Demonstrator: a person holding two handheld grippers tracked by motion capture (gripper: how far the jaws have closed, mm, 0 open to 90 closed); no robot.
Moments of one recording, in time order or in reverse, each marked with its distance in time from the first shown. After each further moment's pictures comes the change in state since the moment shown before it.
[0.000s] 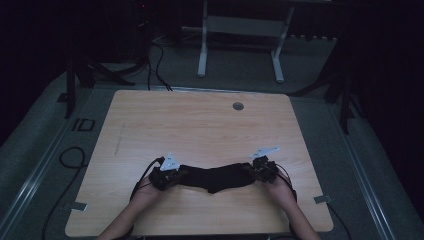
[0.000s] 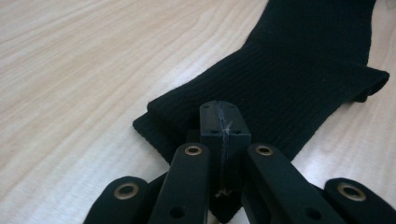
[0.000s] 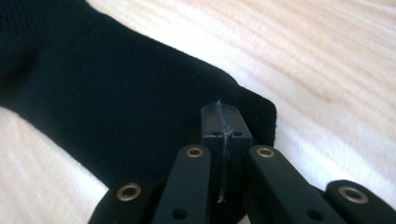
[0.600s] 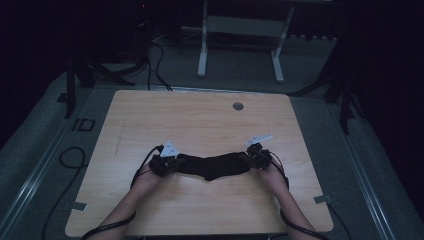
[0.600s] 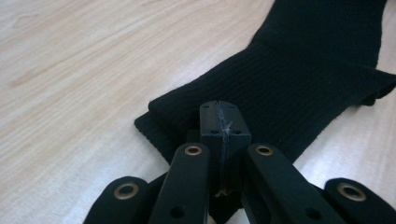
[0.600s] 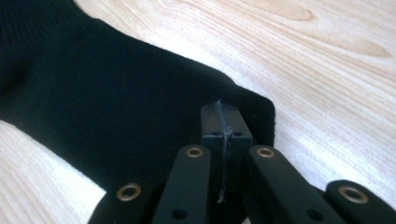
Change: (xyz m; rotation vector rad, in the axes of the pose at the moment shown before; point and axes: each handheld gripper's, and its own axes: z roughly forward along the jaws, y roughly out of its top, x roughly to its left) left arm 0.035 0.015 0.014 0.007 0.039 -0.005; right arm -0.019 0.031 0.022 0.006 -0.019 0.021
